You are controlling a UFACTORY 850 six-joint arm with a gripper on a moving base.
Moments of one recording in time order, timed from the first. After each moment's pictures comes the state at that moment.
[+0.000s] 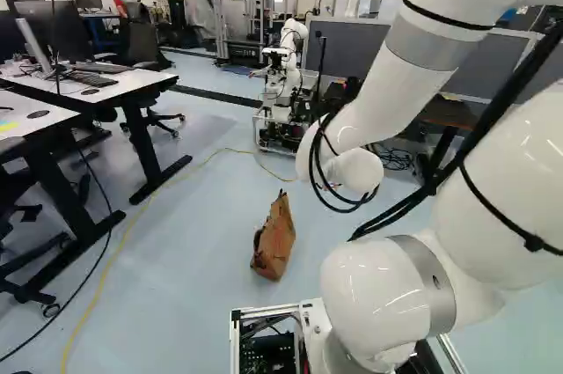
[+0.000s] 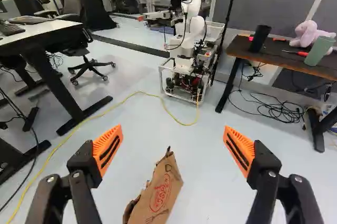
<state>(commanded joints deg) 1.0 8.7 -11.4 0.0 48.7 0.0</state>
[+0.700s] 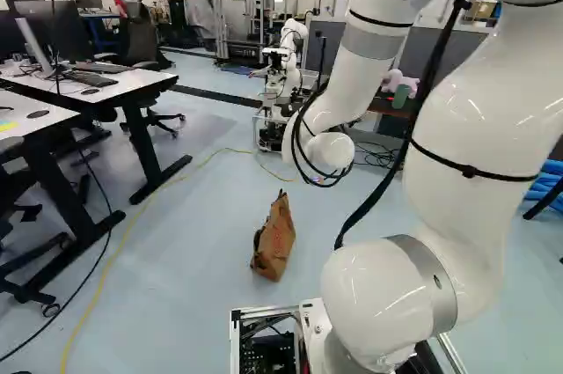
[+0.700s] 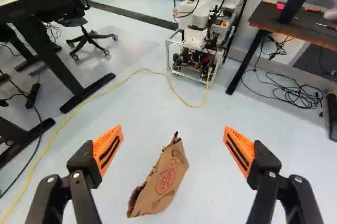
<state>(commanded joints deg) 4.6 -7.9 -23.1 1.2 42.5 0.0</state>
